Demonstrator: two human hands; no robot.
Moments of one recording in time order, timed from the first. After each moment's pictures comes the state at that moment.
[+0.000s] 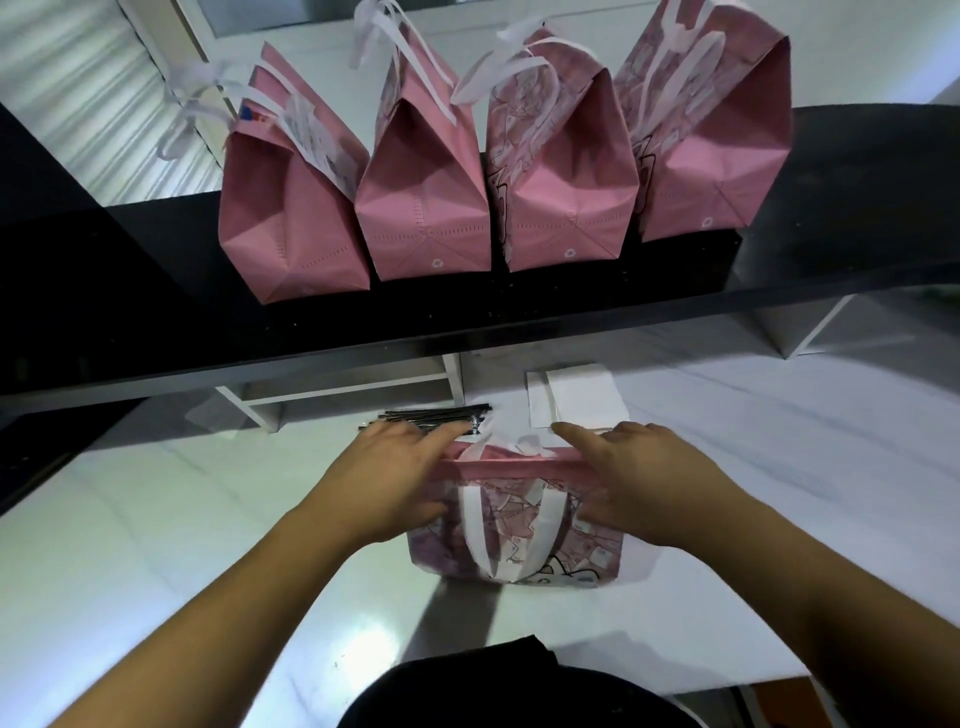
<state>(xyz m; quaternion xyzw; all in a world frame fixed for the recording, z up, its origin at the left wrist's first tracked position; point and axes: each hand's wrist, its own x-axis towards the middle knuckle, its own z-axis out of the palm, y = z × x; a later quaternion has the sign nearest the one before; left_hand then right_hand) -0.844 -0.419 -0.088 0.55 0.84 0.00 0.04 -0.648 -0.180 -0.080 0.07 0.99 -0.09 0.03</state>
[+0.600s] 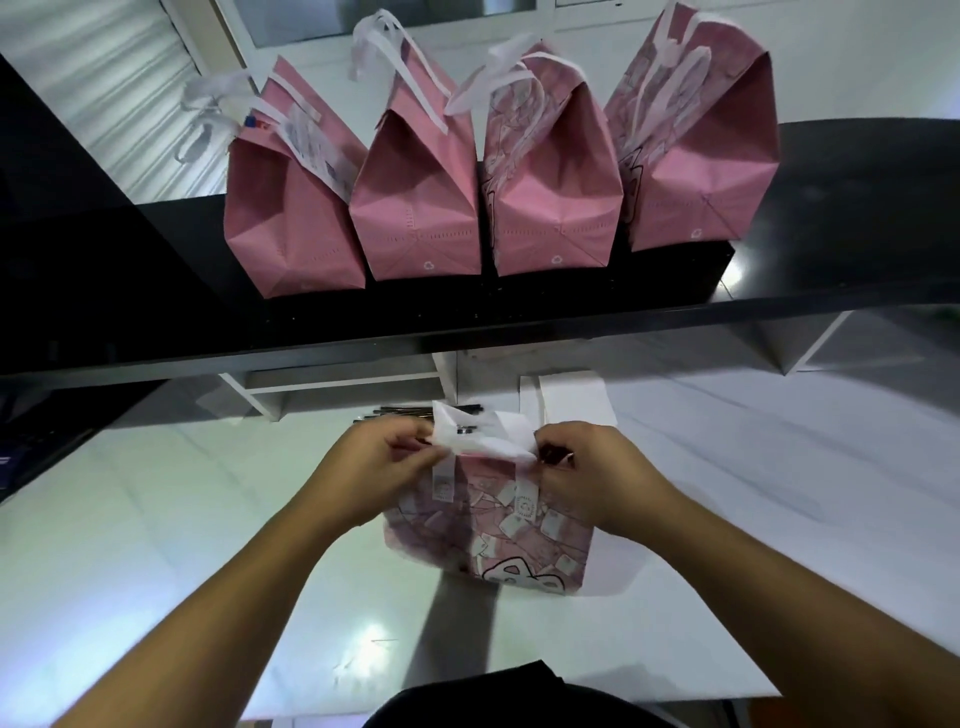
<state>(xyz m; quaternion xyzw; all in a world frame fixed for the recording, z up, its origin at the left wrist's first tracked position) -0.810 -0.405 -0.074 0.34 0.84 0.38 0.17 -0.654 -0.179 -0.082 0.15 0.91 -0.39 0.00</state>
